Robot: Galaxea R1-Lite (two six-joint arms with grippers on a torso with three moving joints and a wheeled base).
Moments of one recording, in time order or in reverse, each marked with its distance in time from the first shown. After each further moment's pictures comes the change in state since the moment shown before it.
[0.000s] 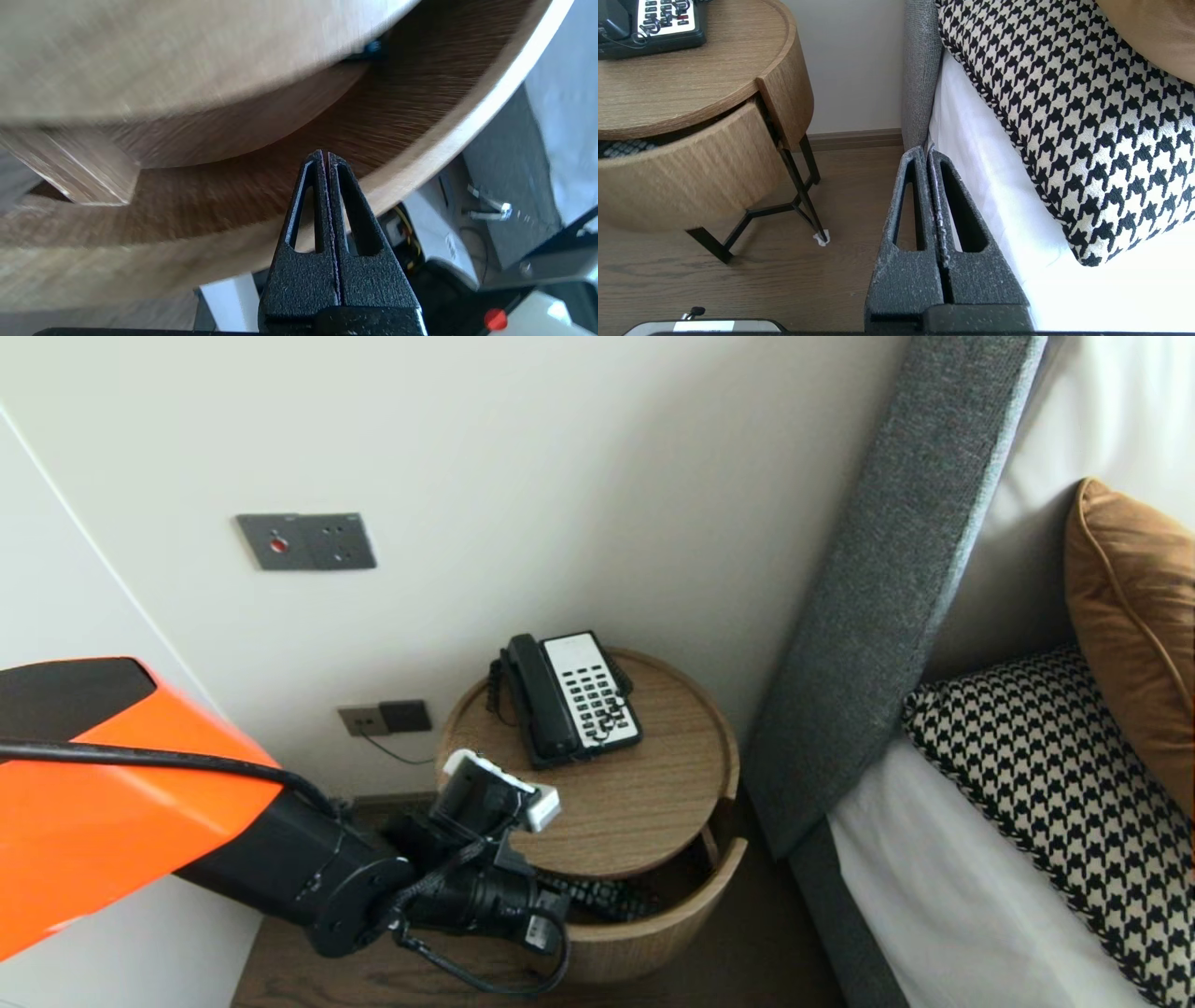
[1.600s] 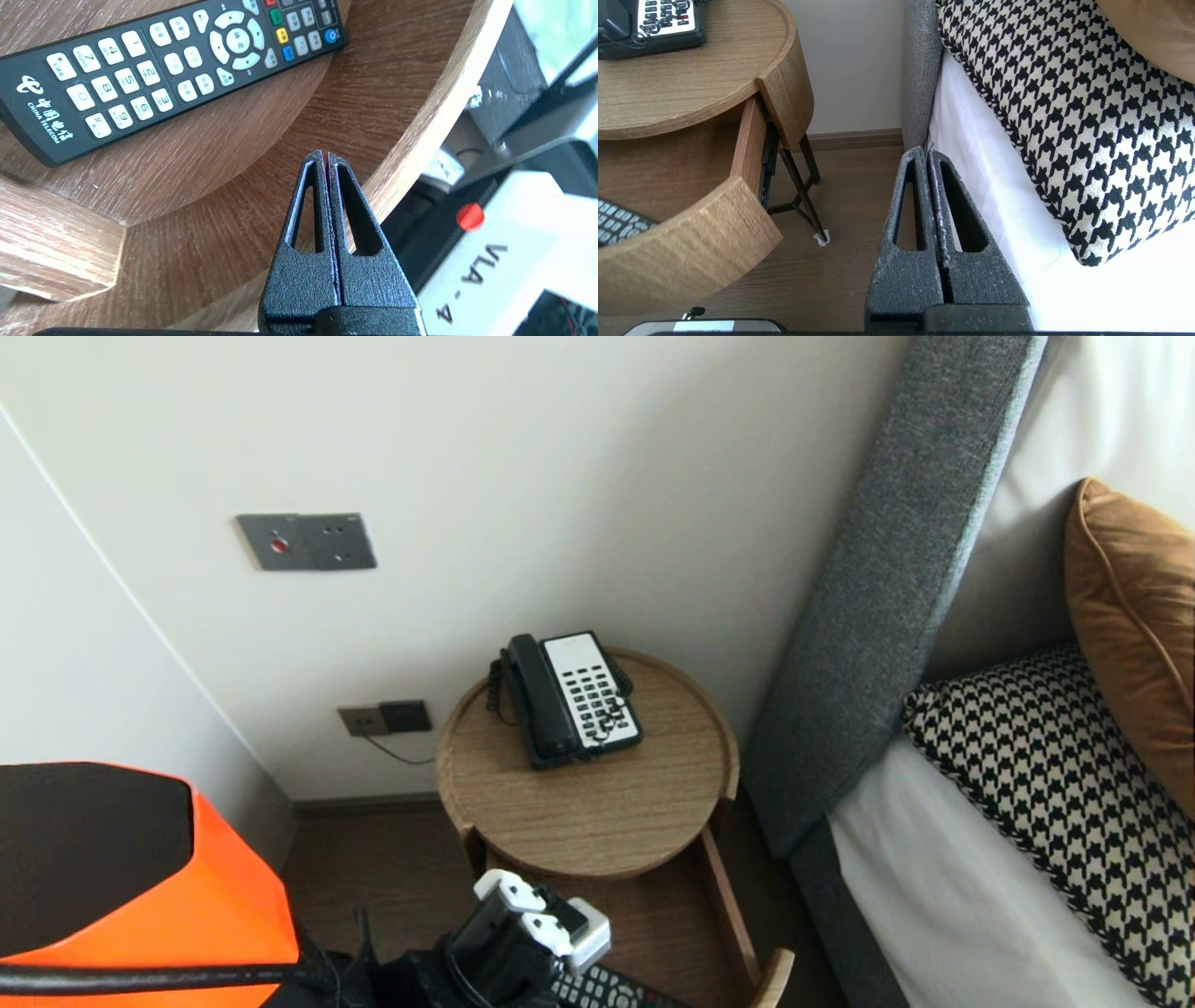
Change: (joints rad) left arm -0.255 -0.021 0.276 -0.248 0.000 0.000; right arm 0.000 0.000 0.000 0.000 0.000 0.000
